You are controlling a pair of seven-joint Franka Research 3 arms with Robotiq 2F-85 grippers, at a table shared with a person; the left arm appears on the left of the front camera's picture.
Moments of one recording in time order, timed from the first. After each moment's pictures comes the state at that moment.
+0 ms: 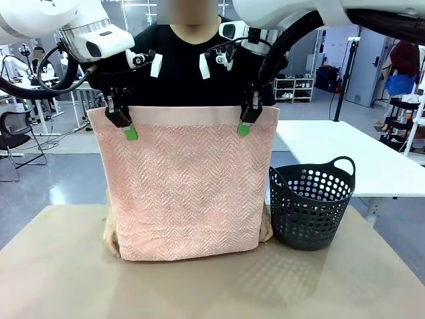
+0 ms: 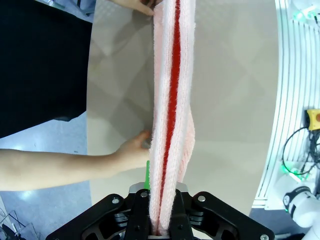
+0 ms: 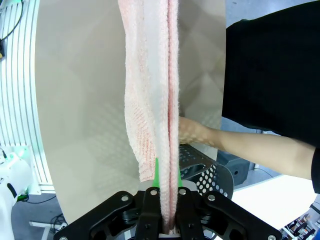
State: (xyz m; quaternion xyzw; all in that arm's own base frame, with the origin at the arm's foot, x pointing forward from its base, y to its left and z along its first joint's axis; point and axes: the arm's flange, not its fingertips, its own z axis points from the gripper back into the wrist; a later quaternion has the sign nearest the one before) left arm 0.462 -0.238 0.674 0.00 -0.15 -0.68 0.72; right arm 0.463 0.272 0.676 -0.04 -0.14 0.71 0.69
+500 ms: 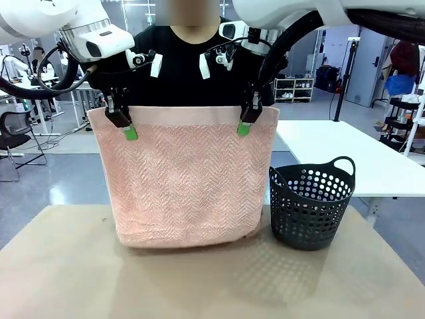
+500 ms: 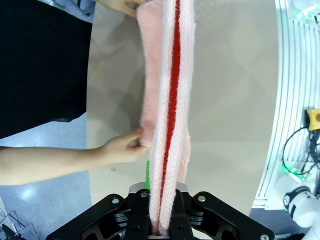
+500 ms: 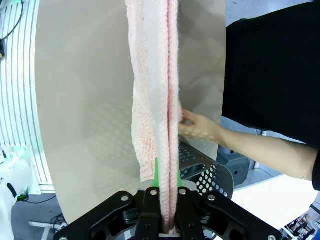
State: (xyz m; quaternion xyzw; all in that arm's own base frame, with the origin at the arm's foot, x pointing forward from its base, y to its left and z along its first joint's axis) left arm 0.462 -0.238 0.674 0.00 -0.15 -0.68 0.72; right arm 0.463 0.272 0.676 -0.04 -0.14 0.71 0.69
